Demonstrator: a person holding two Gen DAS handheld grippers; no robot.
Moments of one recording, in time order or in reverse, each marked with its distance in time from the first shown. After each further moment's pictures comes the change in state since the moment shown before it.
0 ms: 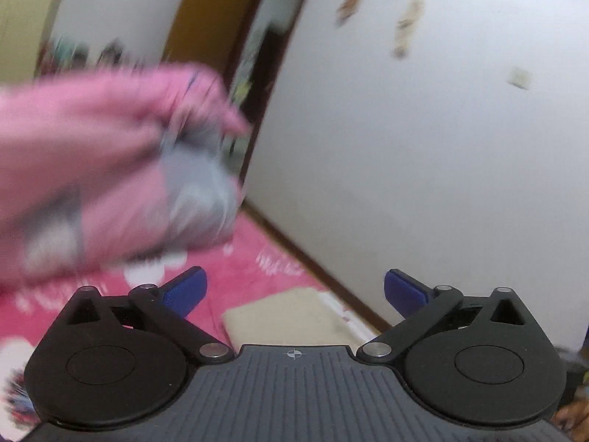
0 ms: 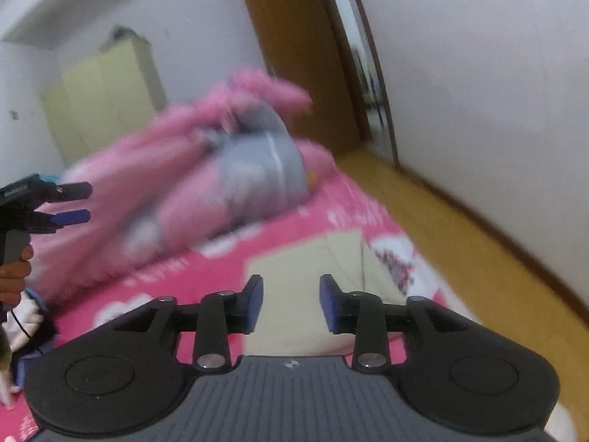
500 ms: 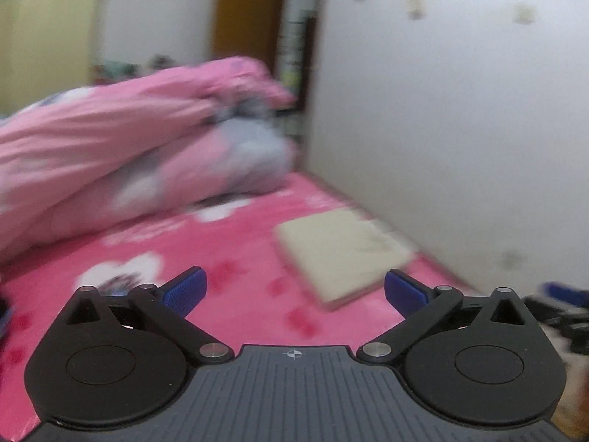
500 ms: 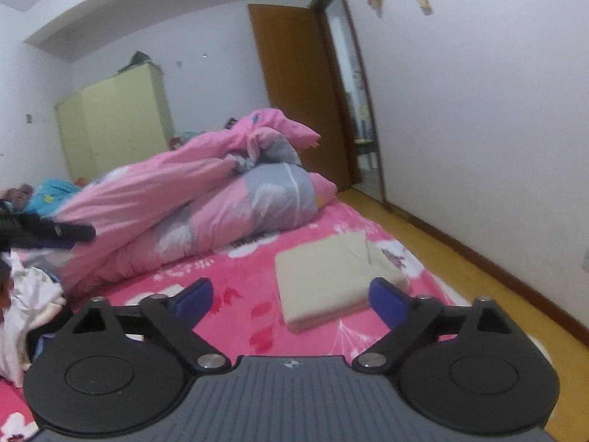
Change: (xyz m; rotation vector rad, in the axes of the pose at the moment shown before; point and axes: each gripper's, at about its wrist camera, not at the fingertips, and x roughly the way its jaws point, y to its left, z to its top) left arm -0.078 -0.061 -0.150 0.076 0.066 0.328; right arm -0.110 0.085 -0.098 -0.032 -0.108 -0.113
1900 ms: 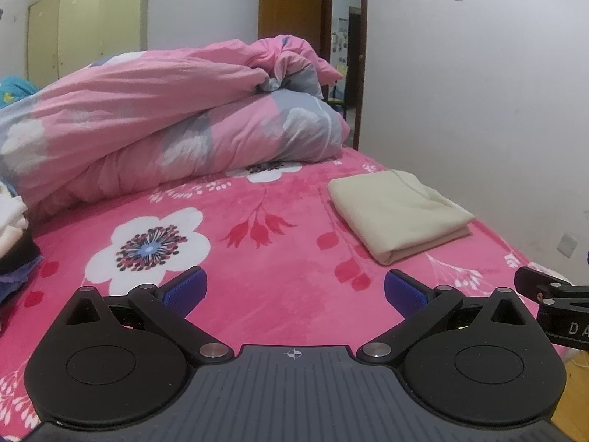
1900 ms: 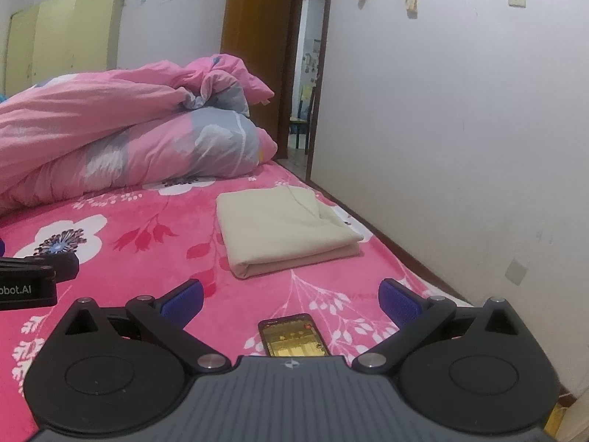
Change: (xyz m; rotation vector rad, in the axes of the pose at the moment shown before) left arm 0.014 -0.005 -0.086 -0.016 -0.014 0.114; right arm 0.039 0.079 -0.070 -0.177 0.077 -0.299
